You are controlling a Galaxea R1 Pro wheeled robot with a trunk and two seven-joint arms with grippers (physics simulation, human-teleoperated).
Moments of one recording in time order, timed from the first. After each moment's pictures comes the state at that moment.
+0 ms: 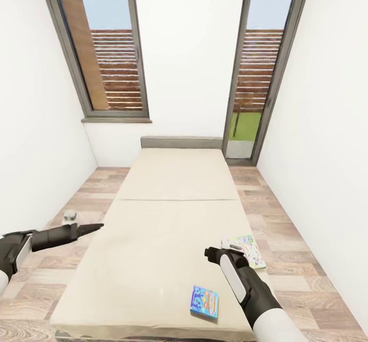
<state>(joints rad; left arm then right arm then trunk) -0.82 0.45 0.24 -0.48 0.01 0.57 -1.47 -0.54 0.14 0.15 -0.89 -0.43 0.56 -0.39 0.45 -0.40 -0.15</state>
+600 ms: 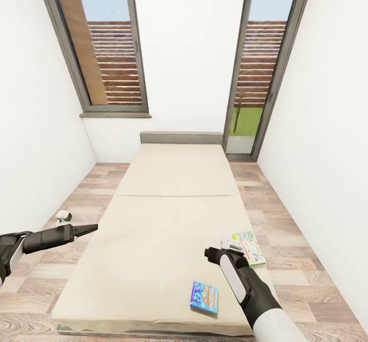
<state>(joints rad) -0.81 0.48 0.24 -0.48 0.01 0.57 -1.57 -0.54 0.14 0.15 -0.88 -0.43 0.56 -0.39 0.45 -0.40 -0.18</state>
